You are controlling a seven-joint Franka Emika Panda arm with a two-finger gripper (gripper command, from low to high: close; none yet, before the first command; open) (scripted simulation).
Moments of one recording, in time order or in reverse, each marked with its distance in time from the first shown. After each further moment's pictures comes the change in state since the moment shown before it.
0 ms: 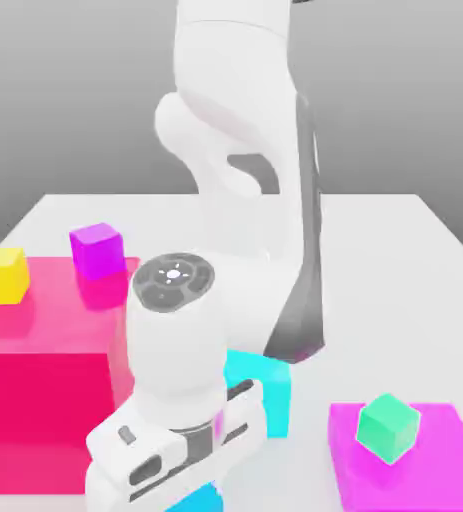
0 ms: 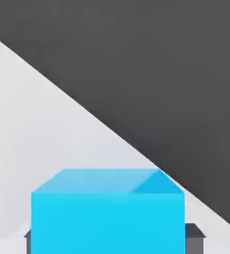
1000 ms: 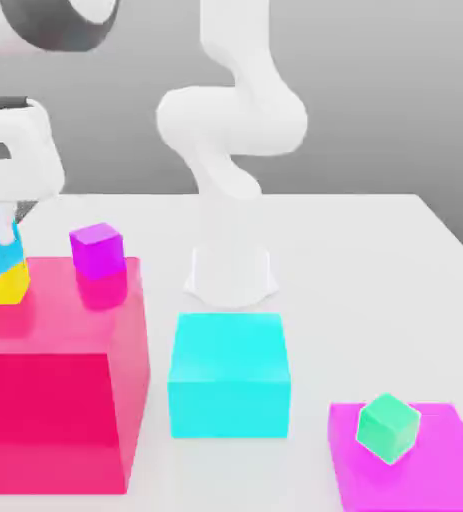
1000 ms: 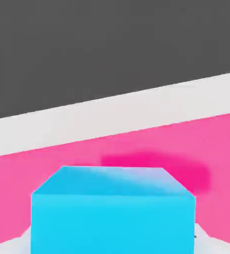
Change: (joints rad) arm -0.371 -0.735 -0.176 -0.007 -0.255 -0.687 0.651
